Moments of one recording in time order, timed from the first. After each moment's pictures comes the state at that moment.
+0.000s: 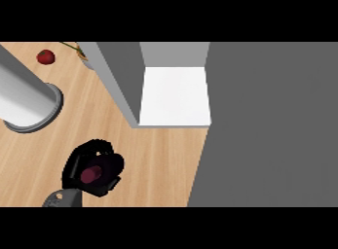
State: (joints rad) left arm -0.17 0.09 0.10 -0.83 0.07 -0.35 -0.75; right arm -0.05 -0.49 0.69 -2.51 0.10 -0.66 0.51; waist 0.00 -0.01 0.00
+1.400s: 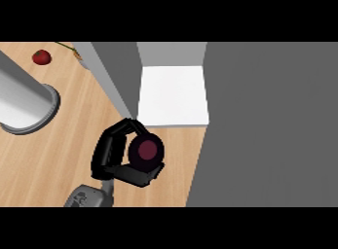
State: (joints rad) left arm -0.13 0.00 -0.27 -1.40 0.13 0.12 -0.34; right arm 0.05 -0.58 0.67 -2.51 0.08 -0.67 0.37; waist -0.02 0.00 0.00
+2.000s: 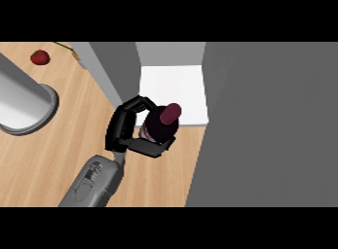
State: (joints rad) left arm -0.36 0.00 -0.24 -1.18 0.12 0.20 -0.32; right arm 0.07 -0.59 0.67 -2.51 0.07 -0.67 0.33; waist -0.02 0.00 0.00
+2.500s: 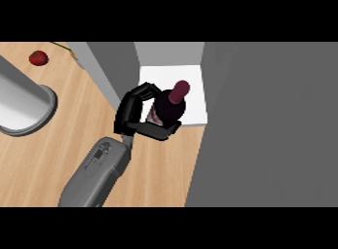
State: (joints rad) left arm -0.53 0.00 -0.23 -0.99 0.20 0.22 -0.35; right arm 0.13 -0.60 0.67 -2.51 0.06 -0.66 0.26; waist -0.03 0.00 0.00
